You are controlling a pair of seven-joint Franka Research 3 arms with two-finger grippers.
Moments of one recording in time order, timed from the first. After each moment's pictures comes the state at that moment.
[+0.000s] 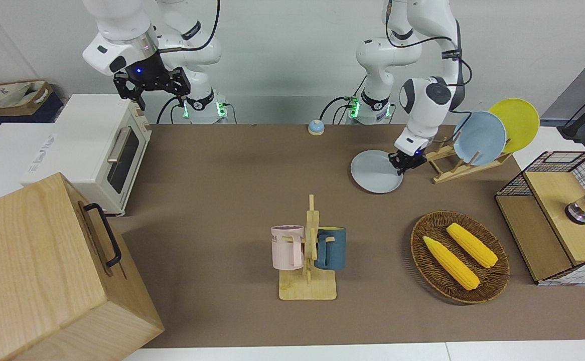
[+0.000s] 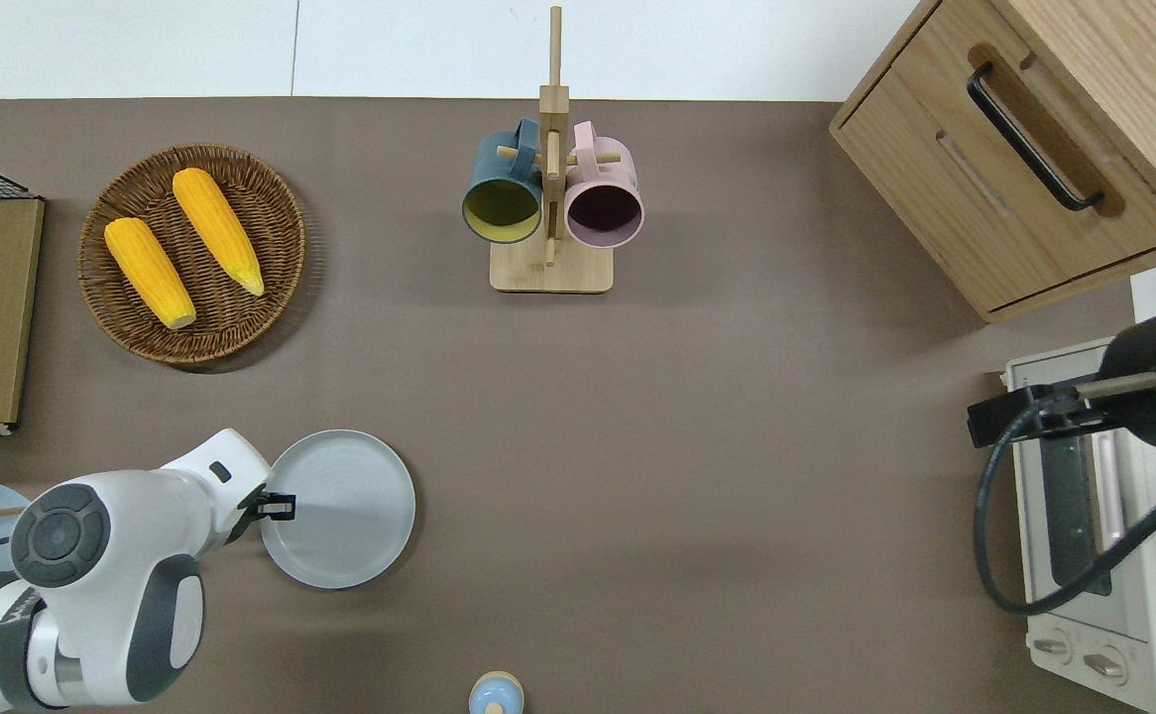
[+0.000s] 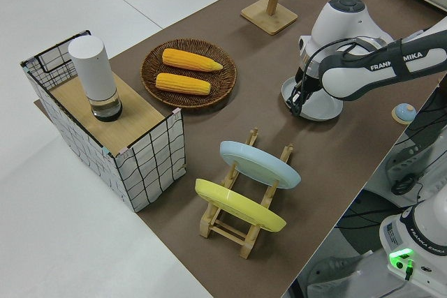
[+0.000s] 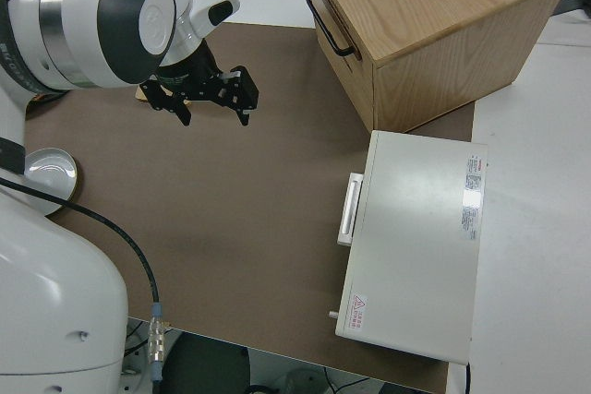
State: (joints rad) left arm 0.00 -0.14 -0.13 -2.58 -0.02 2.47 -0.08; right arm -0.03 -0.02 0.14 -1.48 0.00 1.33 0.02
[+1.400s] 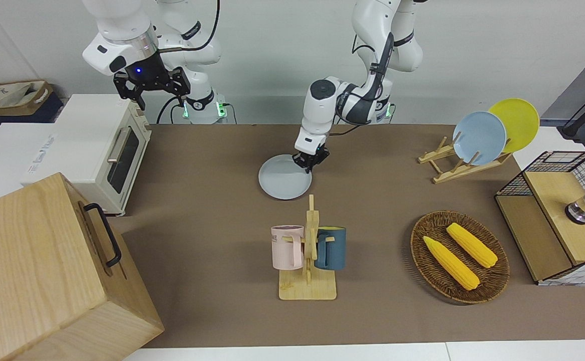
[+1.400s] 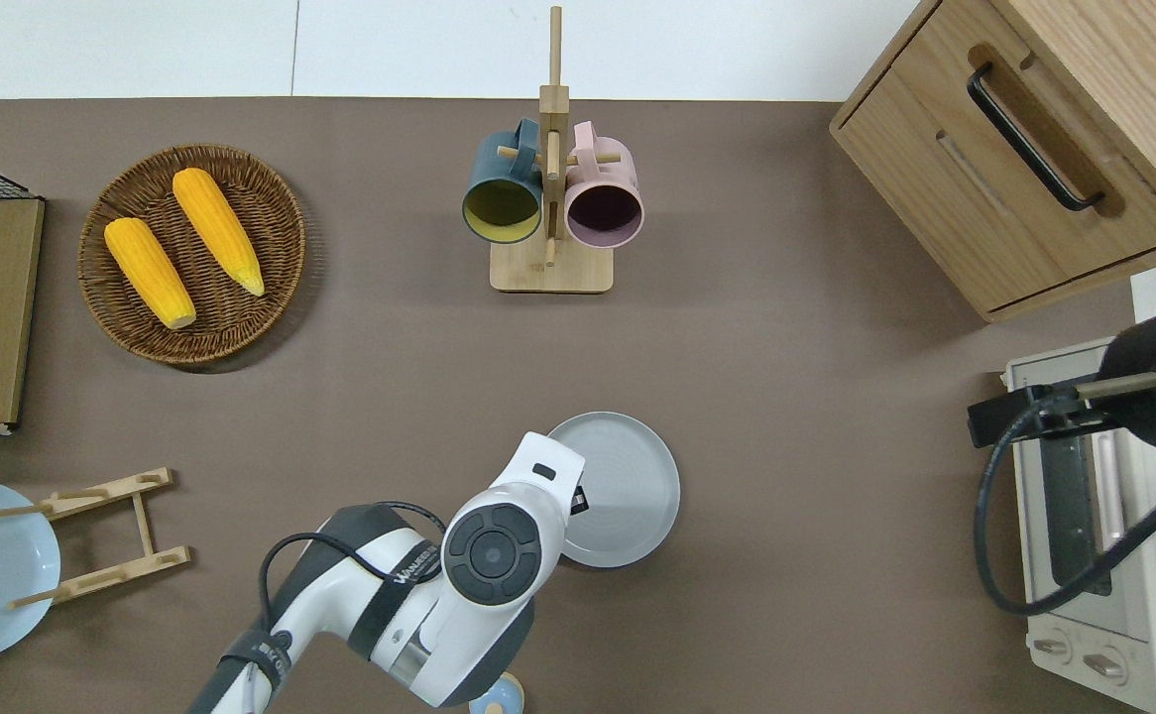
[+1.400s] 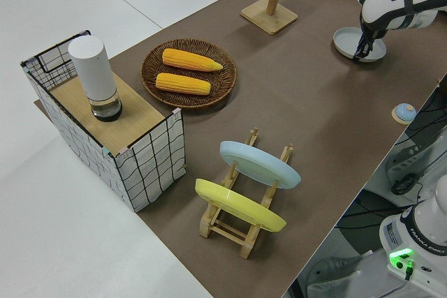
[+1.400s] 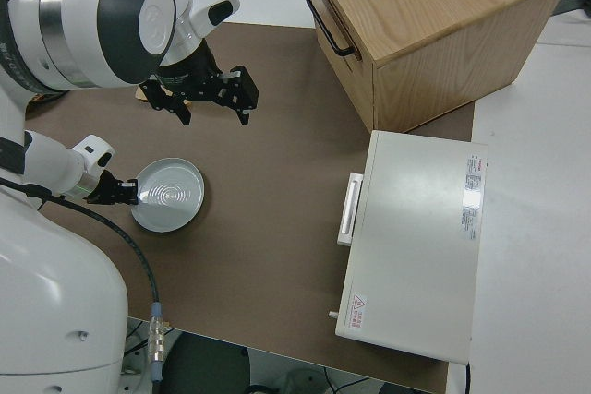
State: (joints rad) left arm -0.63 0.19 -0.13 -2.19 -0.02 2.46 -1.09; right arm -0.03 -0.02 0.14 -1.48 0.00 1.33 0.02
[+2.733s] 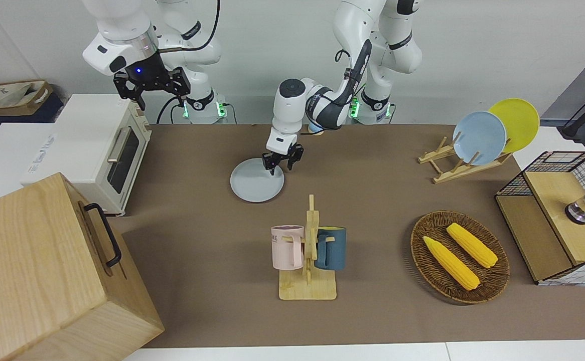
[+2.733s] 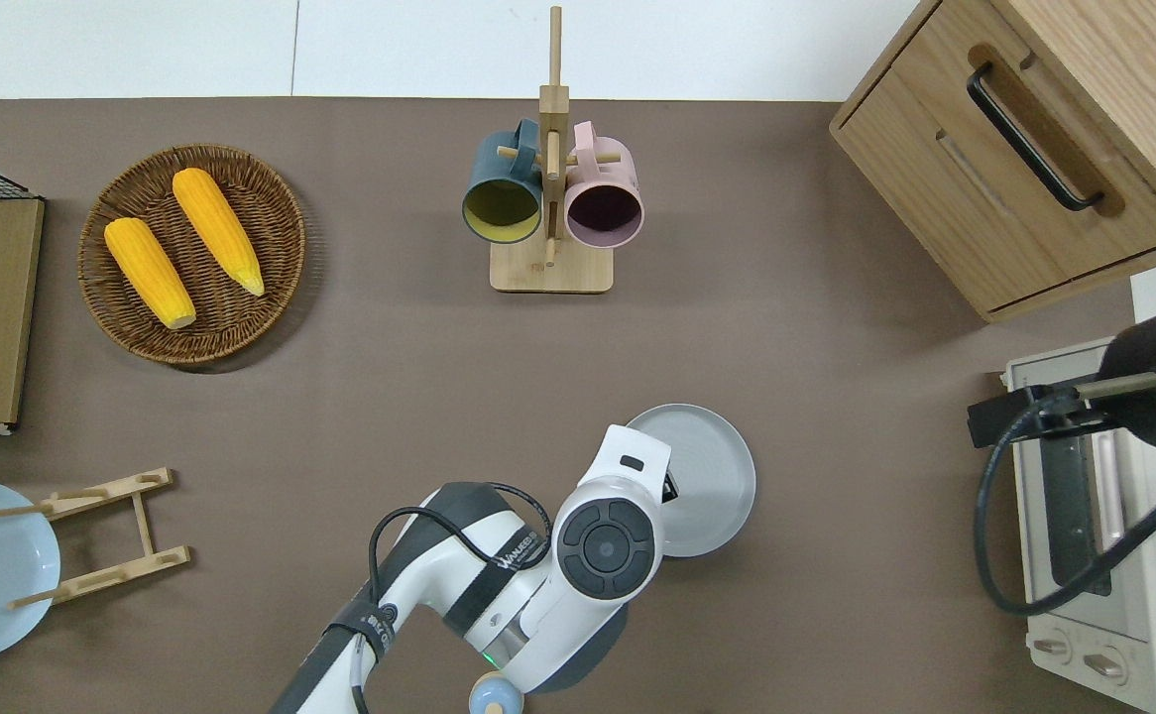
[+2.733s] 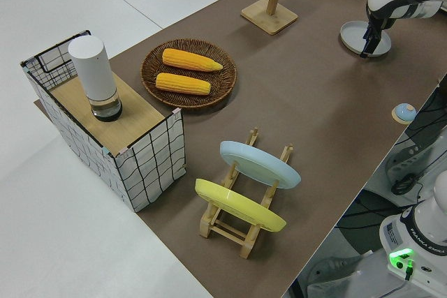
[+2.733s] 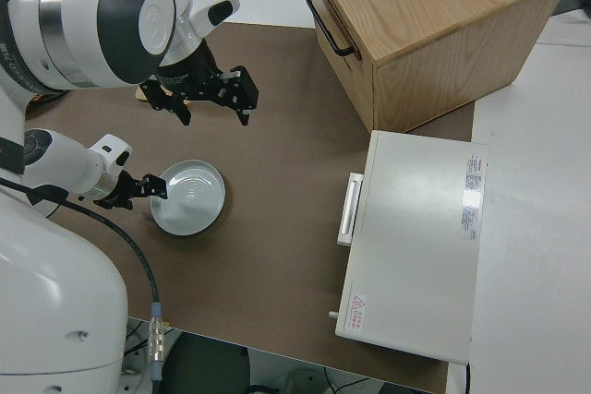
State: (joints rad) left arm -0.69 0.24 -0.12 -2.07 -0.02 2.39 -1.15; right arm -0.03 -0.02 0.14 -1.48 0.00 1.33 0.02
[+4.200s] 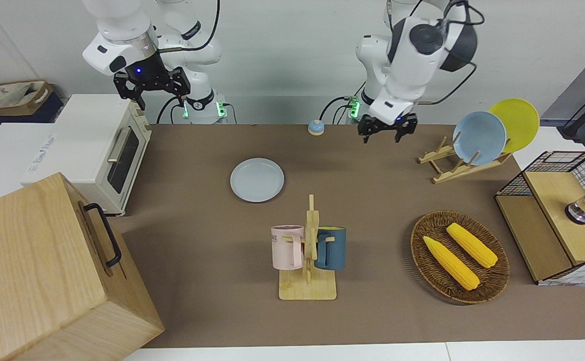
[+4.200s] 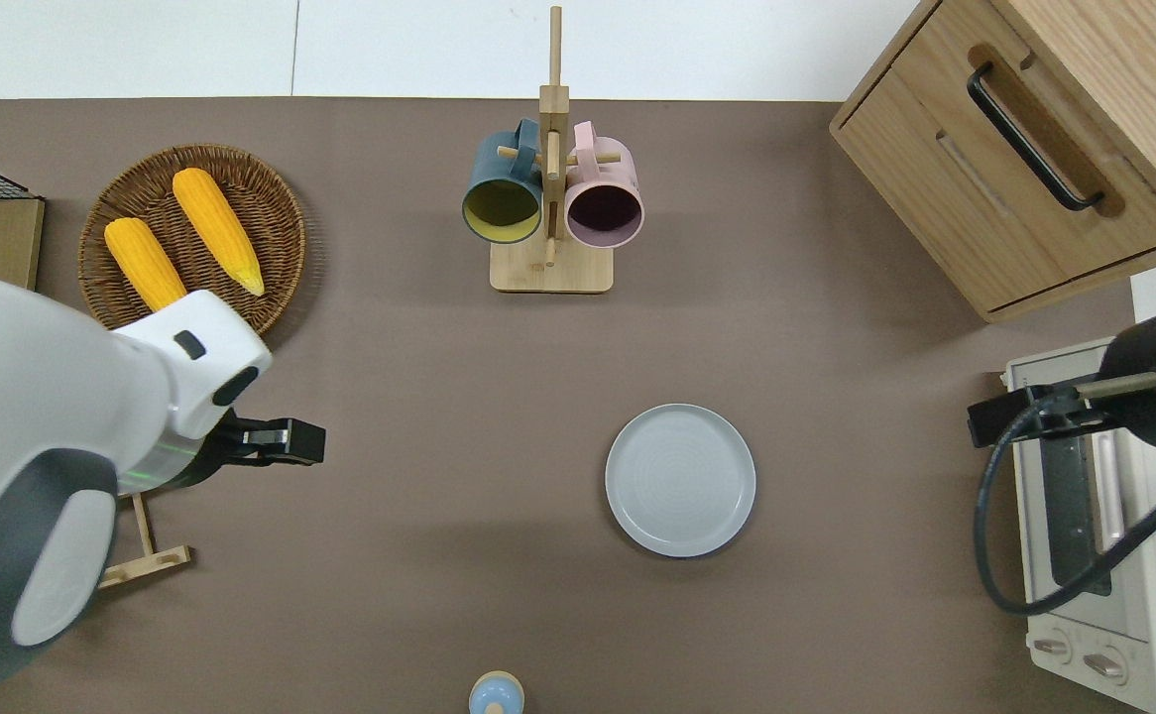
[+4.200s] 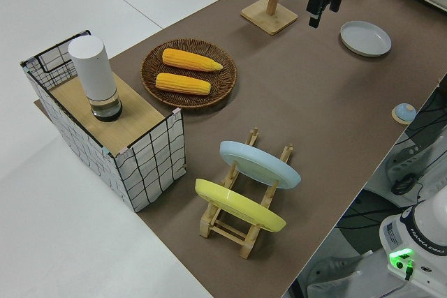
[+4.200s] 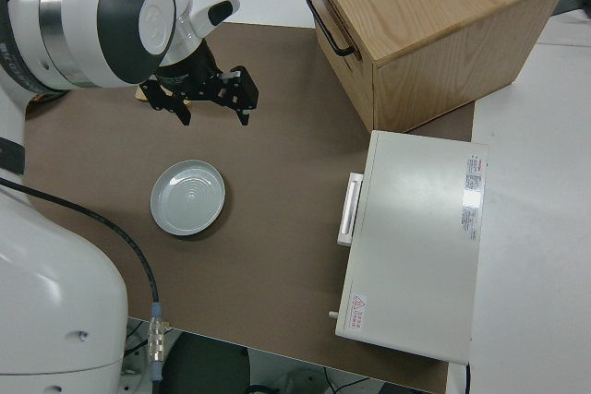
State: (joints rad) left arm -0.19 -0.15 0.00 -1.85 -0.02 1.62 -0.17; right arm -0.03 -0.02 0.14 -1.48 0.00 1.33 0.02
